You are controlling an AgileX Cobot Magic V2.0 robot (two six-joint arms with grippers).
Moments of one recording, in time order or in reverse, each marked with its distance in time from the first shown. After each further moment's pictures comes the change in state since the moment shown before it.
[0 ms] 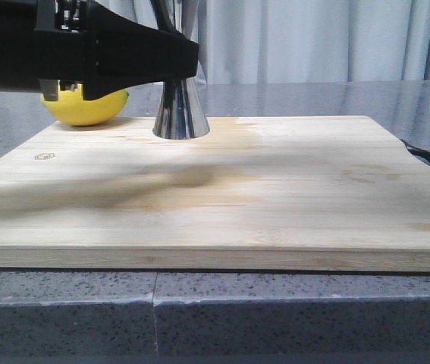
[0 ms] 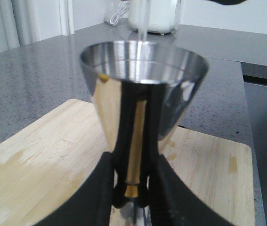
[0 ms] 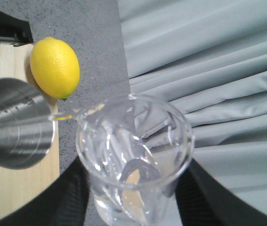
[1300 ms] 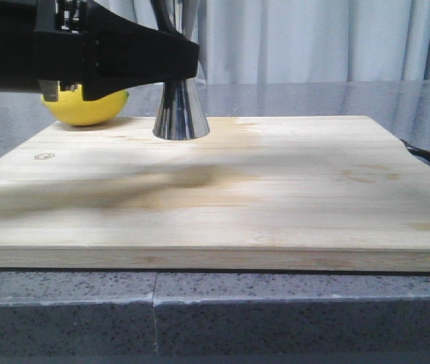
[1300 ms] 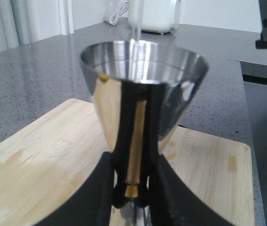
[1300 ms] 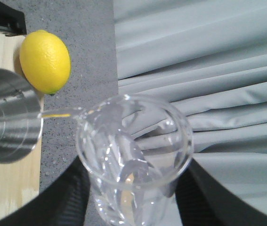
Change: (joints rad) left arm 0.000 0.000 0.000 0.003 0.000 0.000; right arm 0.000 0.000 0.000 -0.106 -0.013 -0.002
